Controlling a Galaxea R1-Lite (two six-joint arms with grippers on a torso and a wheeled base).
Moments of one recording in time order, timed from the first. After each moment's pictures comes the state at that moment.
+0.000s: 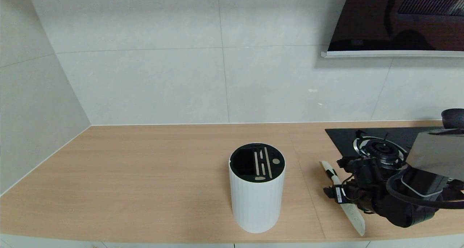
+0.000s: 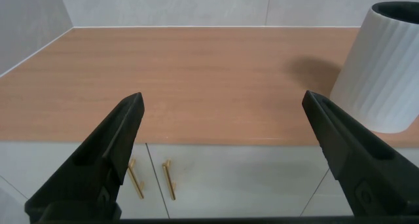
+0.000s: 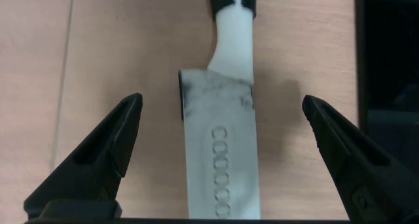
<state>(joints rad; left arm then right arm) 0.00 0.00 0.00 0.00 0.03 -0.01 0.23 2.26 -0.66 -0.88 -0.21 0.09</state>
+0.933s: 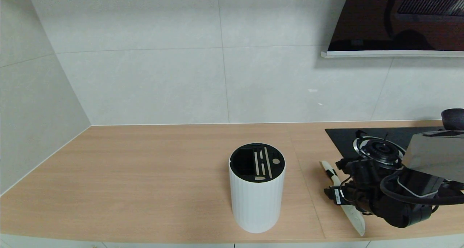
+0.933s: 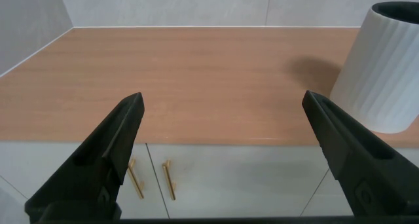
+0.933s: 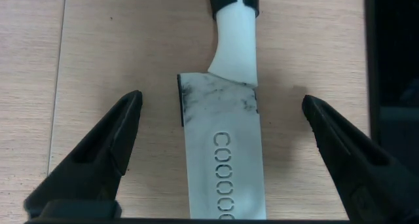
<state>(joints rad) 0.00 0.00 0.00 0.00 0.03 -0.01 0.22 2.29 -0.67 -0.88 -0.21 0.09</state>
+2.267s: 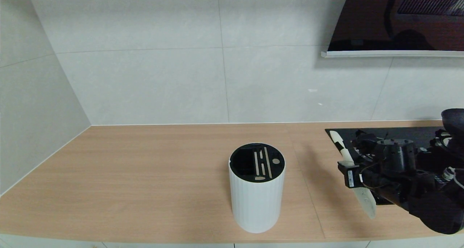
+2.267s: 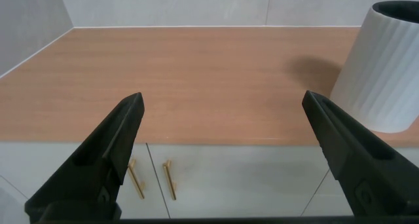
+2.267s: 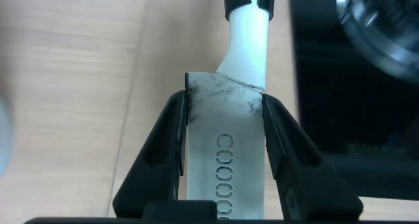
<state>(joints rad) 0.00 0.00 0.00 0.00 0.03 0.00 0.27 1.93 -0.53 -0.94 -0.22 0.00</state>
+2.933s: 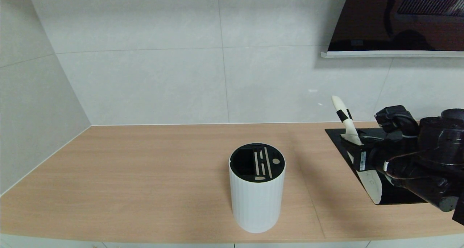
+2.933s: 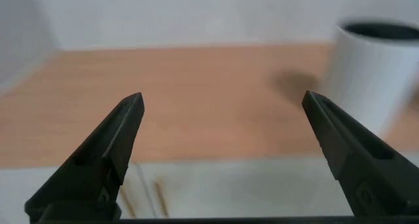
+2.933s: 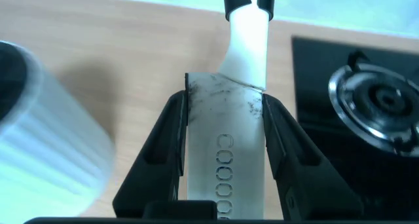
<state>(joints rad) 0.00 0.02 -0.10 0.07 -0.11 0.00 0.38 1.62 -0.51 -0.91 -0.22 0.00</state>
